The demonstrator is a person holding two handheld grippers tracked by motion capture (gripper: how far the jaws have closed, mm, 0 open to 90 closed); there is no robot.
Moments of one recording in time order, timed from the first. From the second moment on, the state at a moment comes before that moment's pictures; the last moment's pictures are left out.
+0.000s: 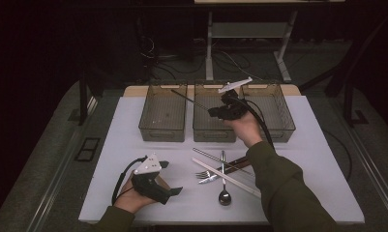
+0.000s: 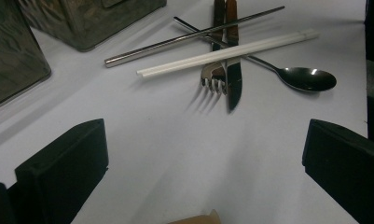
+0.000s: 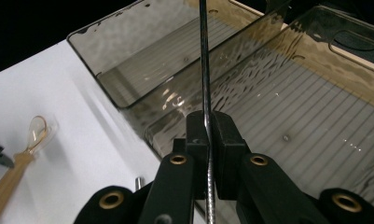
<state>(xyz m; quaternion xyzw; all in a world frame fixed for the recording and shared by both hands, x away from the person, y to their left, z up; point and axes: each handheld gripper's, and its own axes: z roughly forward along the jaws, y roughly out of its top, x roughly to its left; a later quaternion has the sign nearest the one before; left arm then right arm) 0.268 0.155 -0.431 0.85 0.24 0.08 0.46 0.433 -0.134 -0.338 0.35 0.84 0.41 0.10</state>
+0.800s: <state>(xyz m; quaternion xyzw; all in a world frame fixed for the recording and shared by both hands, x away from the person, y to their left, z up) 0.267 0.154 -0.431 0.85 0.24 0.08 0.46 0.473 -0.077 -0.351 0.37 0.84 0.38 0.10</state>
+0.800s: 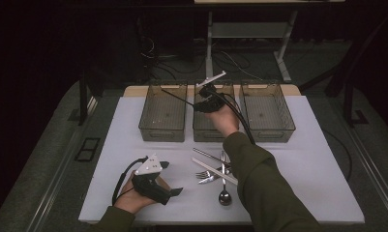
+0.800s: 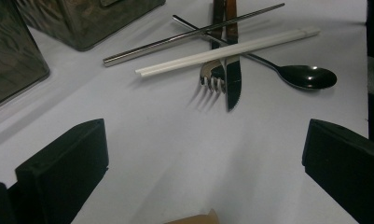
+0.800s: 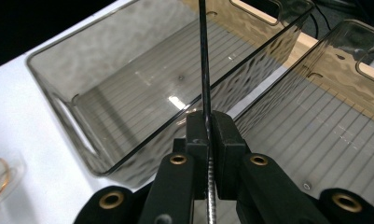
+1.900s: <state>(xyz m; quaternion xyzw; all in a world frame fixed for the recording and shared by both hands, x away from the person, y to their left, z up) 0.268 0.154 -0.431 0.85 0.24 0.08 0.47 0.503 -0.007 -0.367 0.38 0.85 0.34 0.13</state>
